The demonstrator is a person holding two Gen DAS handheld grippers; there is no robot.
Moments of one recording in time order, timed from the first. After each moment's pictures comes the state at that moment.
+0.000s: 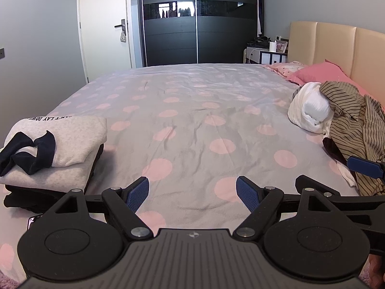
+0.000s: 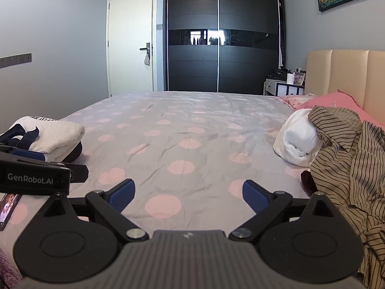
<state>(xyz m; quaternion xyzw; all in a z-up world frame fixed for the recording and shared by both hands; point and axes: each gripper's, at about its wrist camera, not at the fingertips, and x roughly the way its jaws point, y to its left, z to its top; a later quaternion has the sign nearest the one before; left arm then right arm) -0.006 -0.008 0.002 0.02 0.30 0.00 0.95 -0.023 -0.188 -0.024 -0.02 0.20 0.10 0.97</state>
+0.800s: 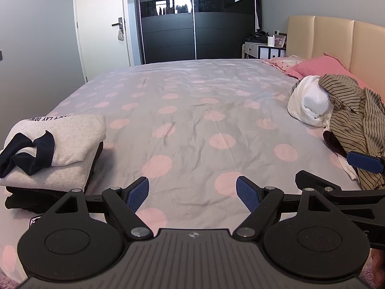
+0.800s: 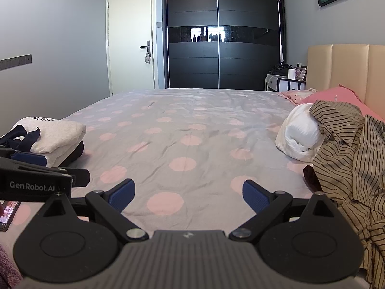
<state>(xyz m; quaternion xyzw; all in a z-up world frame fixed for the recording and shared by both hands) -0.007 -0.013 -0.001 0.03 0.31 0.00 0.95 -0.020 -0.191 -0.029 -0.01 0.21 0.10 0.97</state>
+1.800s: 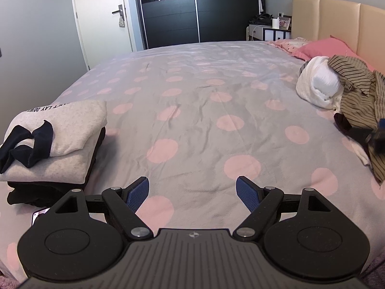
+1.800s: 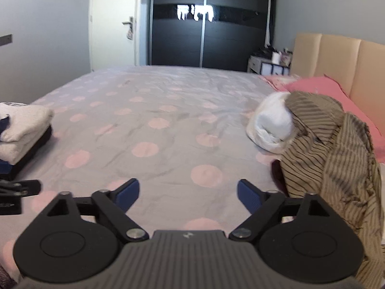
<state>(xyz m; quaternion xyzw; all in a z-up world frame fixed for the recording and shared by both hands) 0.012 -0.008 -0.020 0.05 0.35 0.02 0.93 0.014 -0.249 -0.018 -0.03 0.29 0.03 0.96</state>
